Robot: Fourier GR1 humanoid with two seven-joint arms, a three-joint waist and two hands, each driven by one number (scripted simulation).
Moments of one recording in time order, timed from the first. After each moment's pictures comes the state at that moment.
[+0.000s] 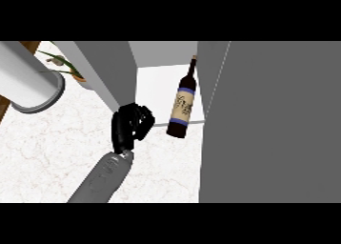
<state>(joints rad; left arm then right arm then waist) -0.43 0.04 -0.36 -0.94 -0.07 0.86 -0.08 0.46 -0.06 0.27 -2.45 -0.13 0.28 0.15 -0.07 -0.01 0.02</state>
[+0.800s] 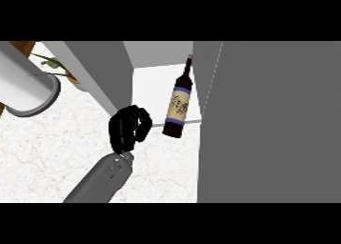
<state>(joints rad) -0.47 0.09 -0.48 -0.85 -0.25 1.01 0.03 0.46 -0.06 0.29 -2.44 -0.14 0.32 0.13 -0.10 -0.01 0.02</state>
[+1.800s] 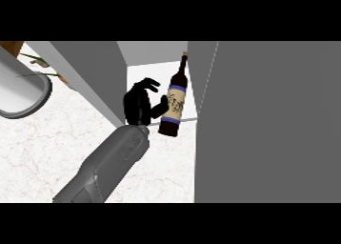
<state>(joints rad) -0.77 0.03 -0.52 -0.62 -0.40 0.97 0.37 0.48 -0.07 0.26 -2.43 -0.16 0.35 0.11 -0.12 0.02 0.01</state>
